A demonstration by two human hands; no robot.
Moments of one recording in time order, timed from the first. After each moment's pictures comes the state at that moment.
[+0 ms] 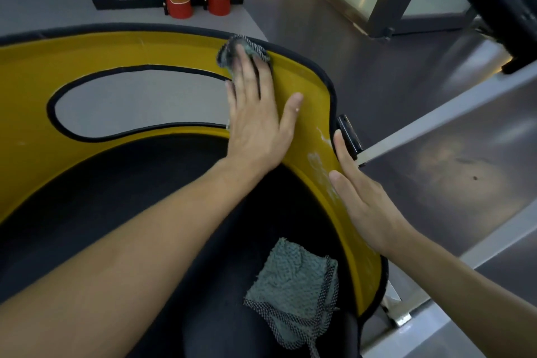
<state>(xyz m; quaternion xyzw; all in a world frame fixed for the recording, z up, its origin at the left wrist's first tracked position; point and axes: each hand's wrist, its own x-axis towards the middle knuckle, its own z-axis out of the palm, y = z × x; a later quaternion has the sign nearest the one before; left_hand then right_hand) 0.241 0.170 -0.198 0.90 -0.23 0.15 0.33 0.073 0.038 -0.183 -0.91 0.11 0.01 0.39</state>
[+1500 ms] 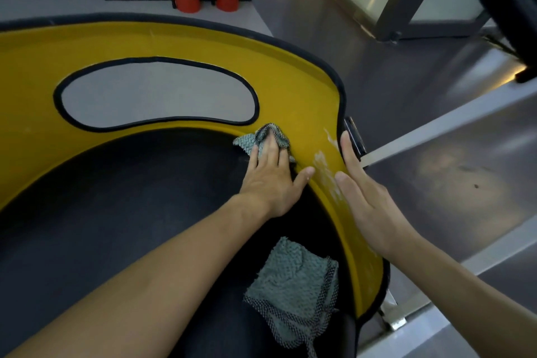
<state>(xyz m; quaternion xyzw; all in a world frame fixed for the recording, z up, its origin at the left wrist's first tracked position) 0.199 0.171 -0.262 0.94 -0.28 -0.14 0.15 0.073 0.037 -0.187 -0.90 0.10 0.00 0.41</state>
